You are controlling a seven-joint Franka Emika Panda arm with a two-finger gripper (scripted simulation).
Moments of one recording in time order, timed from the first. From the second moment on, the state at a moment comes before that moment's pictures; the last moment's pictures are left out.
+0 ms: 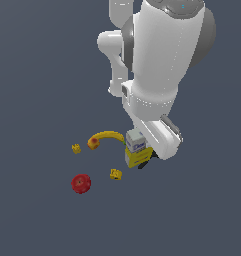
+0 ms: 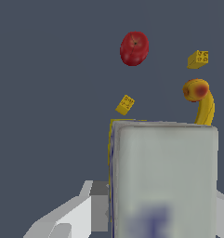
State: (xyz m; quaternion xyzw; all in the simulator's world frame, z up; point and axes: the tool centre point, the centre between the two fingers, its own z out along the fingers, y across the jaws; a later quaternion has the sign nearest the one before) arm 0.084 0.066 0.293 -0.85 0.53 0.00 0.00
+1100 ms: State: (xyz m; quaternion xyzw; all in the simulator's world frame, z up) arm 0.124 -0.068 0.444 -0.85 0.53 0.00 0.00
